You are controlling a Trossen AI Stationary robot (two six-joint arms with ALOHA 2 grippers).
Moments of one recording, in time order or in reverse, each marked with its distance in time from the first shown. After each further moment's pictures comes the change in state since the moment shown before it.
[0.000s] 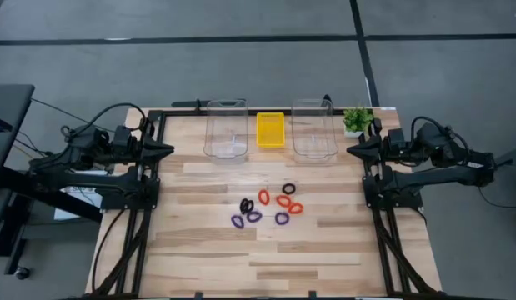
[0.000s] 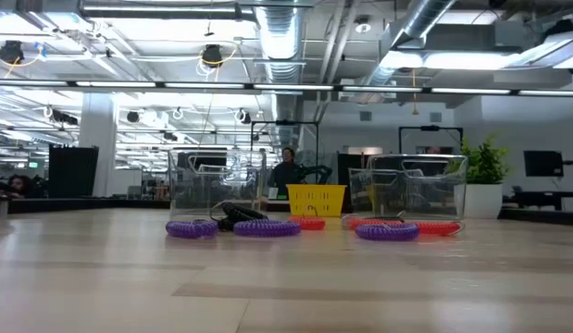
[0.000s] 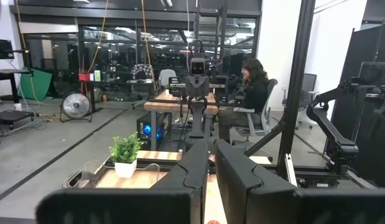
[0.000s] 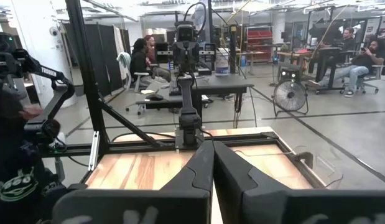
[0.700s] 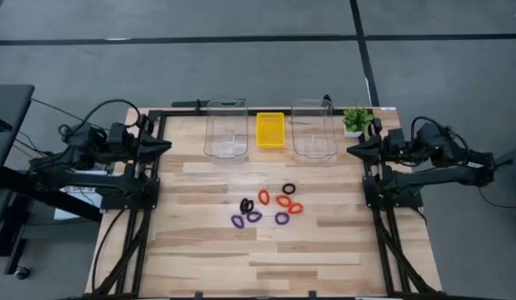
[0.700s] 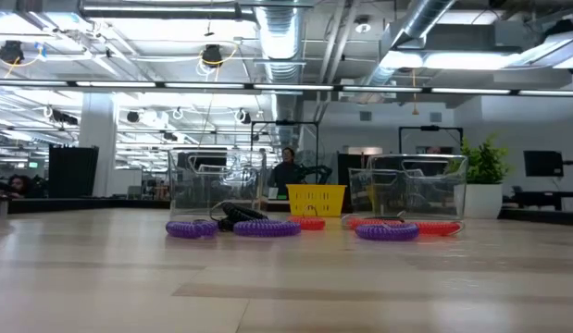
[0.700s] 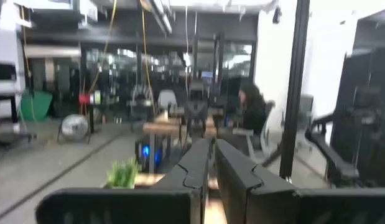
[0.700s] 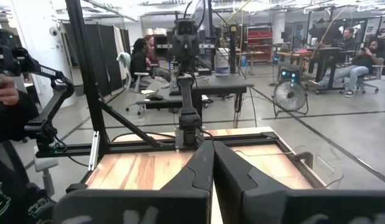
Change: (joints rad) left arm 0.000 0.022 -0.001 0.141 0.000 -0.004; right arm 0.000 0.000 0.000 0.000 0.000 0.000
